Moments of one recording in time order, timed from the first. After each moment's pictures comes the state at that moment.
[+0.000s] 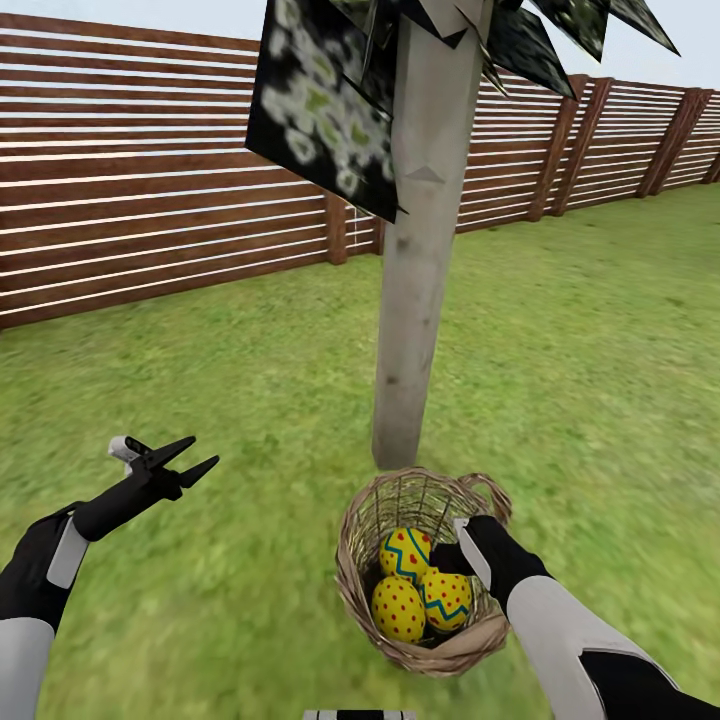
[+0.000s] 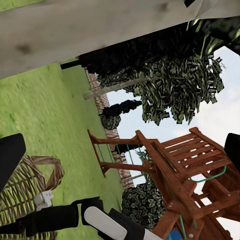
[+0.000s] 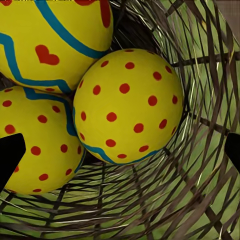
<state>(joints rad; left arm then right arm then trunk) -0.65 0.27 0.41 -0.85 0.43 0.99 -1.45 -0.81 0.08 -0.10 -0.38 0.02 0.70 -0.07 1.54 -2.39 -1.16</state>
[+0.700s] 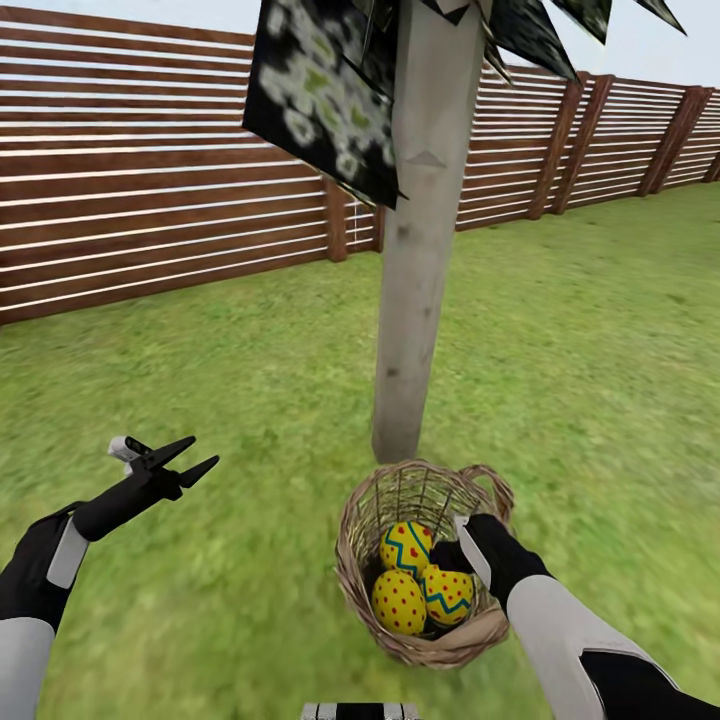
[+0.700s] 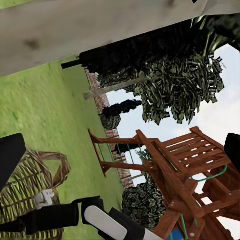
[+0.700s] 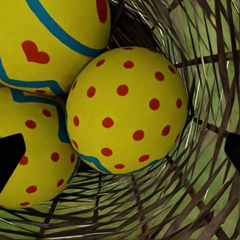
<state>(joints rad) -0.65 0.27 0.41 -0.85 0.43 0.99 -1.45 -0.81 0.08 -0.10 -0.39 0.03 0.69 -0.07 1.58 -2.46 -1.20</state>
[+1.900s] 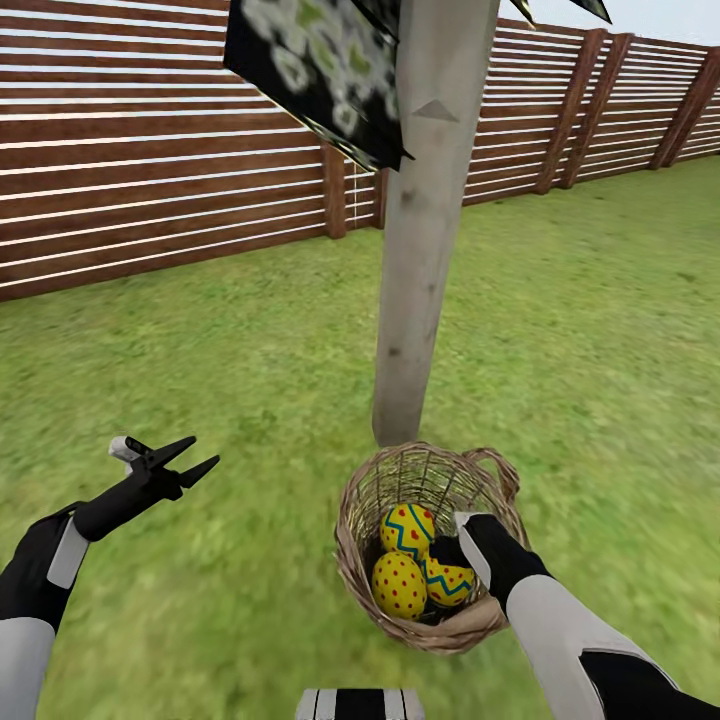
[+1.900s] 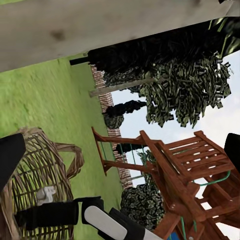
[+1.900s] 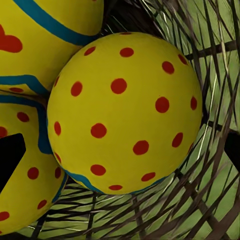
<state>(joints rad) -0.65 0.27 0.41 -0.85 0.43 0.99 -1.45 -0.81 0.08 -0.10 -0.39 0.03 0.63 -0.08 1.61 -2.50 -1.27</state>
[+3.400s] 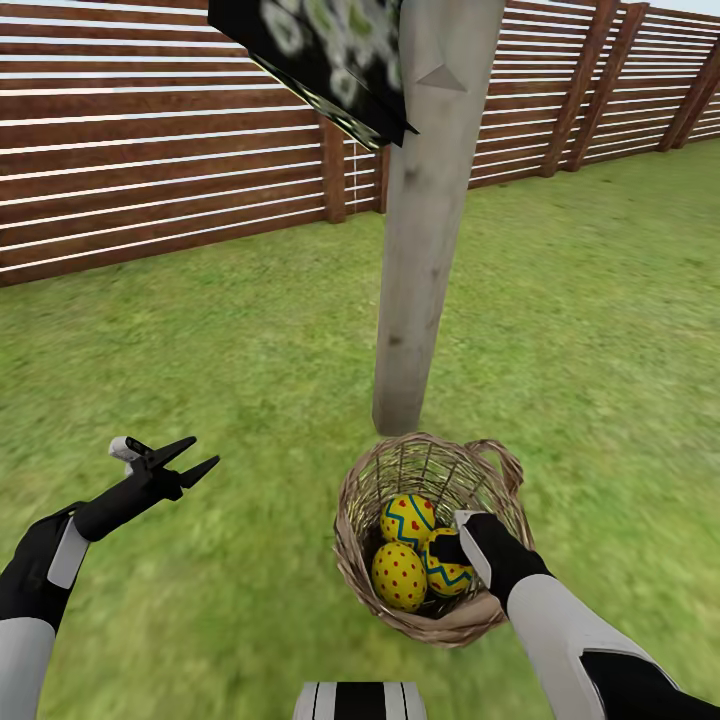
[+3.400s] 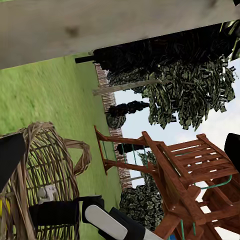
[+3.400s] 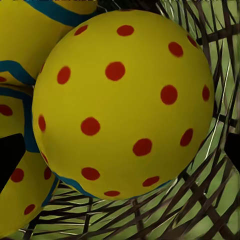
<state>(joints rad) -0.65 0.27 0.41 -0.85 0.43 0.98 -1.44 -0.81 0.08 -0.10 -0.40 0.03 0.63 -0.07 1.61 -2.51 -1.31</state>
